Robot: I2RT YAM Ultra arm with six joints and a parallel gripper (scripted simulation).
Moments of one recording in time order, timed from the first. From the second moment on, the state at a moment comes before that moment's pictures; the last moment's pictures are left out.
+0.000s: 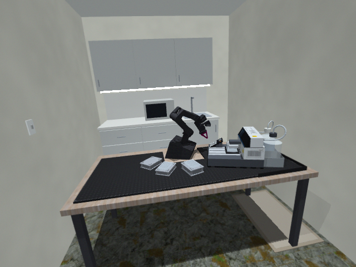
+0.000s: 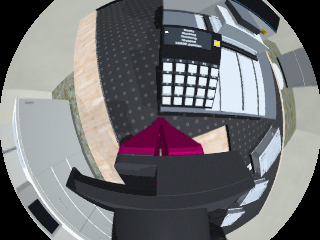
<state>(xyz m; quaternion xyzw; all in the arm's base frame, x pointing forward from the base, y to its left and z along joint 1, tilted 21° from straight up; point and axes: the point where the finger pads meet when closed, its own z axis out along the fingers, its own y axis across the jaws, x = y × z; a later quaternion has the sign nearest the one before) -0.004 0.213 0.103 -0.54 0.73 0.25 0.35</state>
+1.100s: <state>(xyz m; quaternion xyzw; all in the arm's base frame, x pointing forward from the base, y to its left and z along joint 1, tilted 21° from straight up) 0.000 0.204 0.104 -0.53 0.73 0.24 0.35</state>
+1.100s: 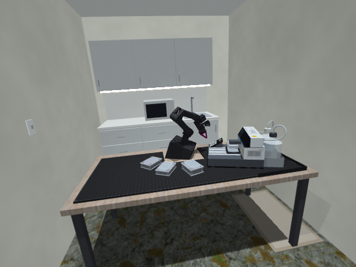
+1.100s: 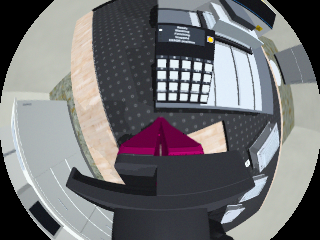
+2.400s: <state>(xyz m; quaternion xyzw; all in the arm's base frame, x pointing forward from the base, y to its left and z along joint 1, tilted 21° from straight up) 0.064 0.245 0.179 -0.52 0.74 0.23 0.36</state>
